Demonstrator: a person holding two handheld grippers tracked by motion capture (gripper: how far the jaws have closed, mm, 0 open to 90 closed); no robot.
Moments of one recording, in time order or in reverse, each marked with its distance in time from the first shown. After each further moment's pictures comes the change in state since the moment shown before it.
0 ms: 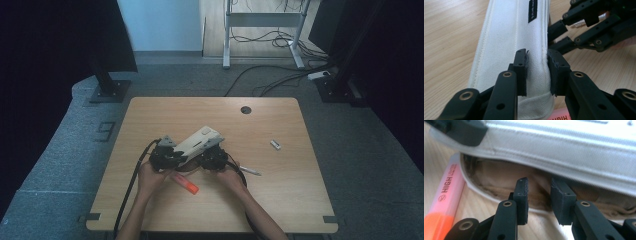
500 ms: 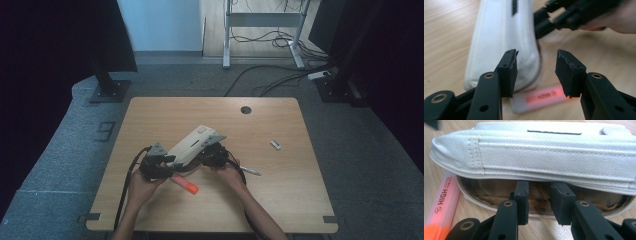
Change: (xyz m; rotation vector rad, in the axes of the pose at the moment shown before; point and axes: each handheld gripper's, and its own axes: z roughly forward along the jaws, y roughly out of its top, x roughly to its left) left arm -0.021 -0.023 -0.044 -0.055 -0.013 0.013; right arm -0.004 0.007 -0.005 -0.050 -0.011 0.004
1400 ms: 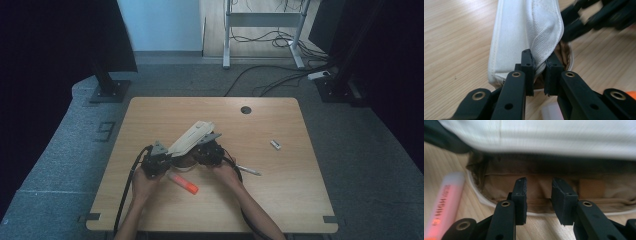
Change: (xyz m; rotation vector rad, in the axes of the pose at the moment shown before) left arm 0.023 -0.005 0.030 -0.007 0.171 -0.009; right arm 0.001 0.006 0.017 0.043 0.017 0.010
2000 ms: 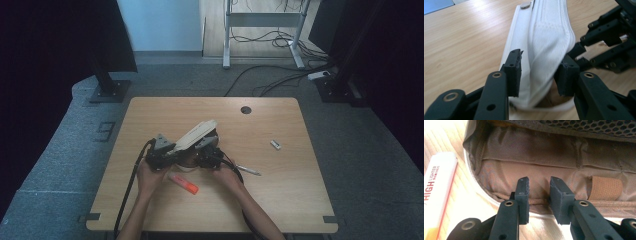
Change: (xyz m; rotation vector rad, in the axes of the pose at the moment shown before) left arm -0.003 0.029 0.011 -0.055 0.062 -0.009; right arm 0.006 -0.005 0.002 0.082 -0.028 -0.036
